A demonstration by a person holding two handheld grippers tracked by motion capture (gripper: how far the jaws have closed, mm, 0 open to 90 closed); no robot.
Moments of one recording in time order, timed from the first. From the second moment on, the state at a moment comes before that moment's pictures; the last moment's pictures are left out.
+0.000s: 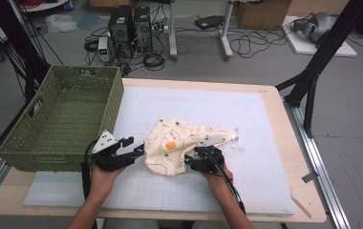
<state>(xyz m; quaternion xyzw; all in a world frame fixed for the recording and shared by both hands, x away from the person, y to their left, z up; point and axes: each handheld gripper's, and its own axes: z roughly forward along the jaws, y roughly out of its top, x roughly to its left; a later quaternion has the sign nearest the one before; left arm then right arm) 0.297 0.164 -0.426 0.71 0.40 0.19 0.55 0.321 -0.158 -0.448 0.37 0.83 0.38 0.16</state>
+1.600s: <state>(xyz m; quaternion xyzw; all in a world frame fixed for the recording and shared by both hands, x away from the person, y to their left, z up) 0.298 0.153 -0.440 0.72 0.40 0.18 0.53 0.285 -0.261 -0.444 0.38 0.83 0.37 0.17</state>
